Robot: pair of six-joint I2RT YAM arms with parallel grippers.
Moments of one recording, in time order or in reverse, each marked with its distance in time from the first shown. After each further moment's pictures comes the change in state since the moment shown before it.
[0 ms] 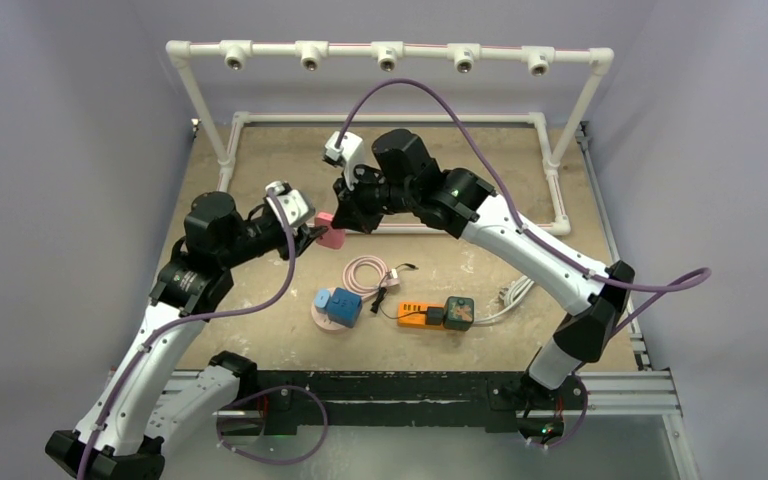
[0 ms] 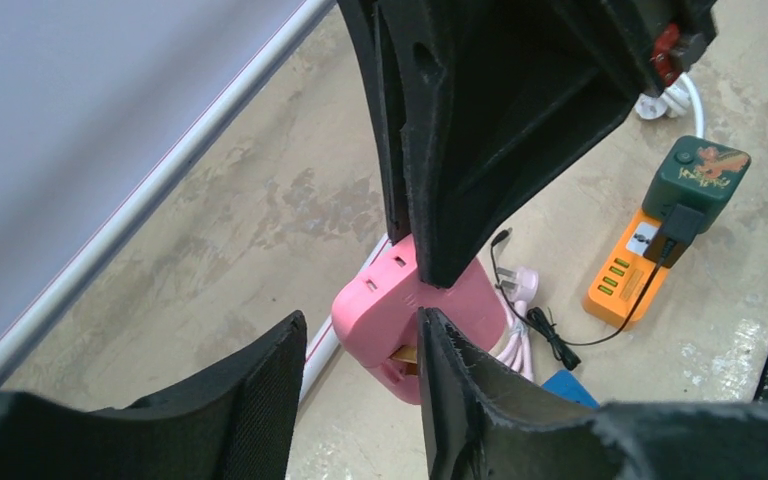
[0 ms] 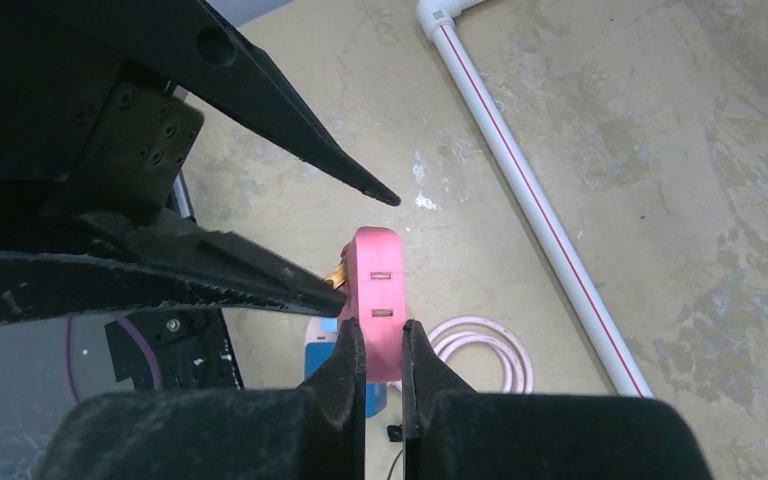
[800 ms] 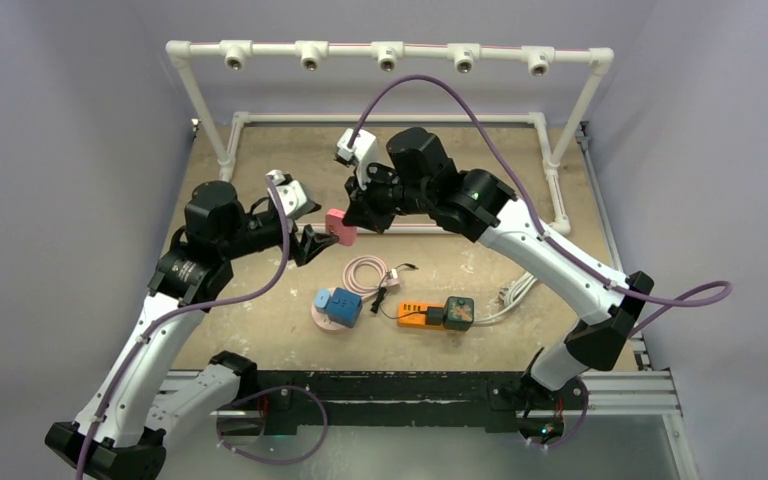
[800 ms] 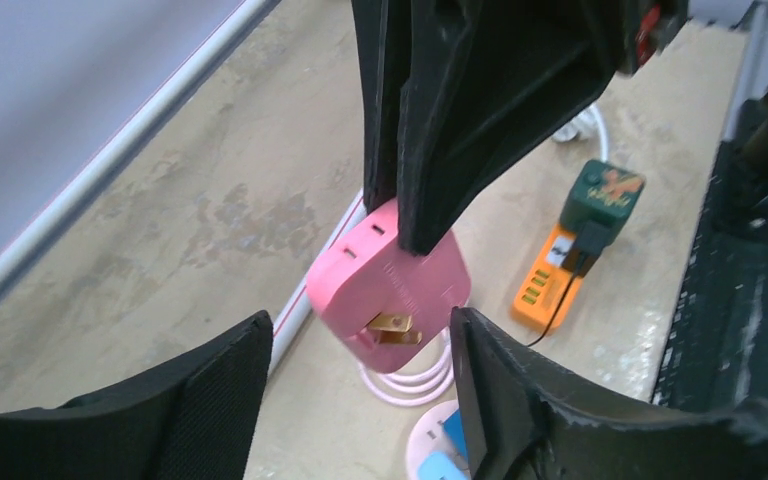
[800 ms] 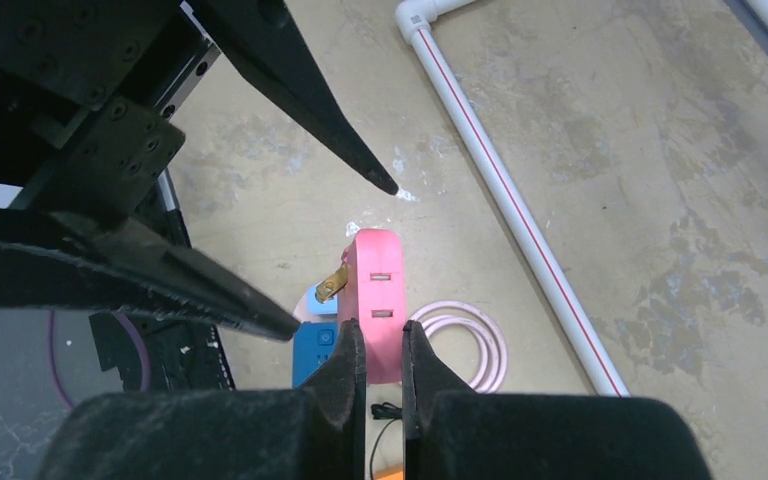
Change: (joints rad) left arm 0.000 0.047 0.074 -0.070 0.094 -0.053; right arm 0.005 -0.072 -0.002 -0.055 0.042 -0.034
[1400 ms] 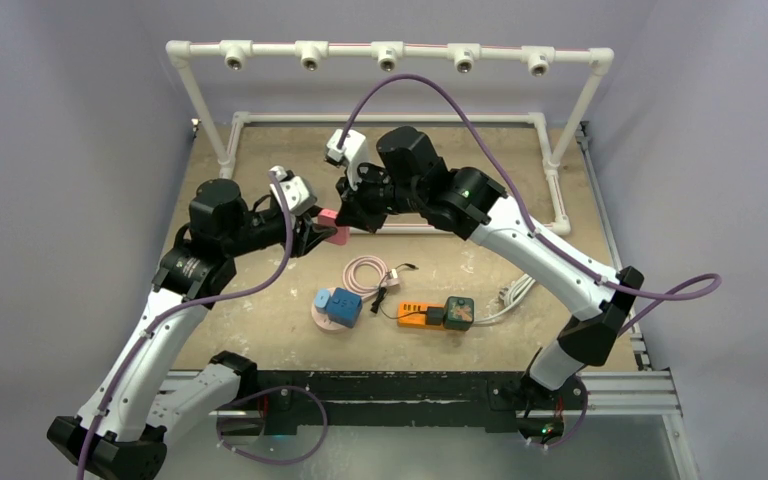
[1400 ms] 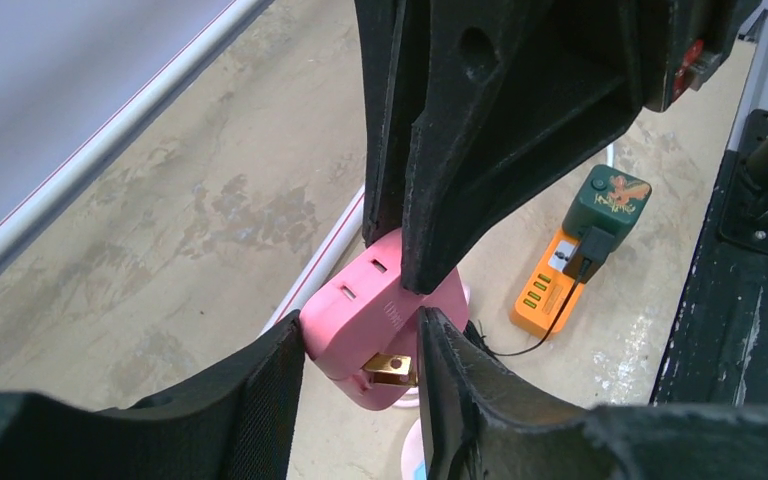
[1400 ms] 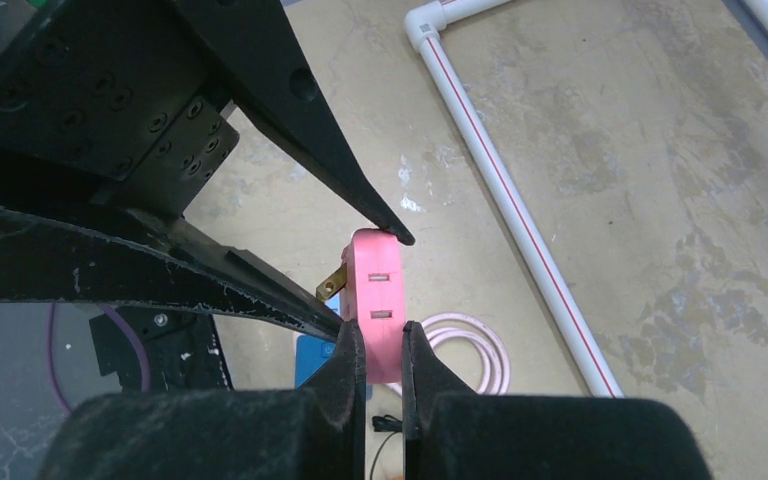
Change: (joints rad) left arm 0.000 0.027 -0.001 0.033 -0.004 -0.063; right arm 0.020 0.045 0.053 -0.003 0.006 -0.004
